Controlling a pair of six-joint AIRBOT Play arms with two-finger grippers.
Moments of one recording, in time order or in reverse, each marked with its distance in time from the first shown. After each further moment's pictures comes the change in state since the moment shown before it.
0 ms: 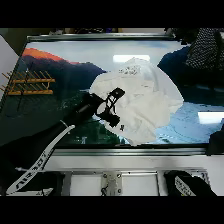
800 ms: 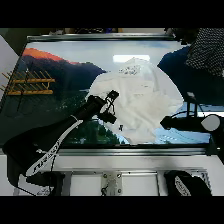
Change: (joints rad) left arm 0.055 -0.140 0.002 0.035 0.093 -0.094; right arm 0.007 0.167 -0.608 0.045 -0.011 0.027
